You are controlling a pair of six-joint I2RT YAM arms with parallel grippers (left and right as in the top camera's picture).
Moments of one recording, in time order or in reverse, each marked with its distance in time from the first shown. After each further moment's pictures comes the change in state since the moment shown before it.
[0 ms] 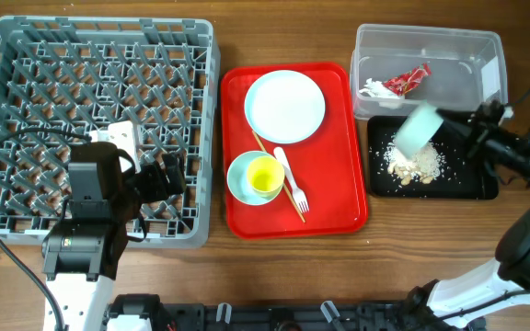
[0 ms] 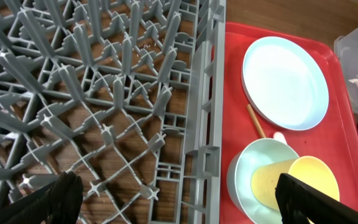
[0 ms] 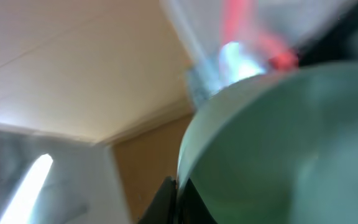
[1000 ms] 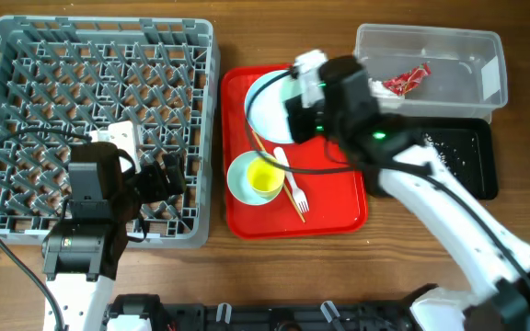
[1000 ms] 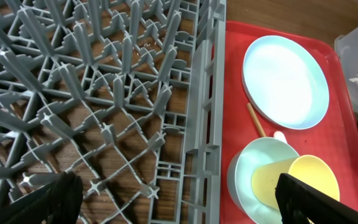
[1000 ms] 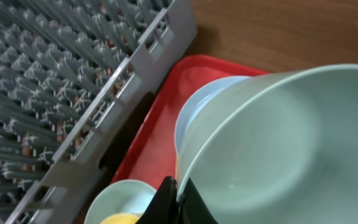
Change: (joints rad) left arm 0.000 0.000 0.000 -0.003 0.000 0.000; right arm 1.148 -0.303 0.129 0.253 1.254 -0.435
